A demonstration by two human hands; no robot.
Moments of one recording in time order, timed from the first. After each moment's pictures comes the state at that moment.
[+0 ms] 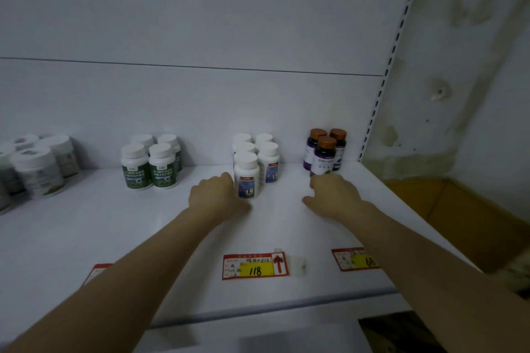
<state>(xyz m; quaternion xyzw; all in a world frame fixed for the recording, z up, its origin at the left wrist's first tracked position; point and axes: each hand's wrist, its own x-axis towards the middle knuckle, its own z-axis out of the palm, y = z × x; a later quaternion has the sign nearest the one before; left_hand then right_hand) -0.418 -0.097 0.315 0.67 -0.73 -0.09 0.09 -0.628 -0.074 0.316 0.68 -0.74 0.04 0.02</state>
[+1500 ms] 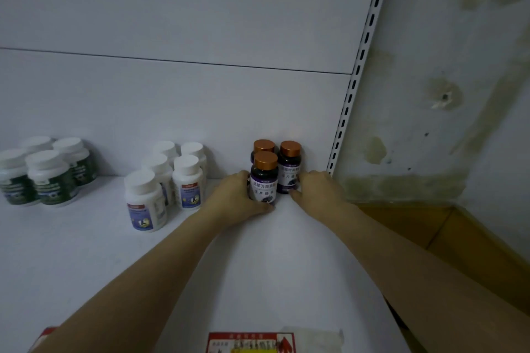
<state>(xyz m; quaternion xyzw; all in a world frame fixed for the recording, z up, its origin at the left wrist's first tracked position) -0.597 -0.183 0.292 0.60 -0.74 -0.22 0.23 -0.779 -0.184 0.296 0.74 -0.67 0.11 0.03</state>
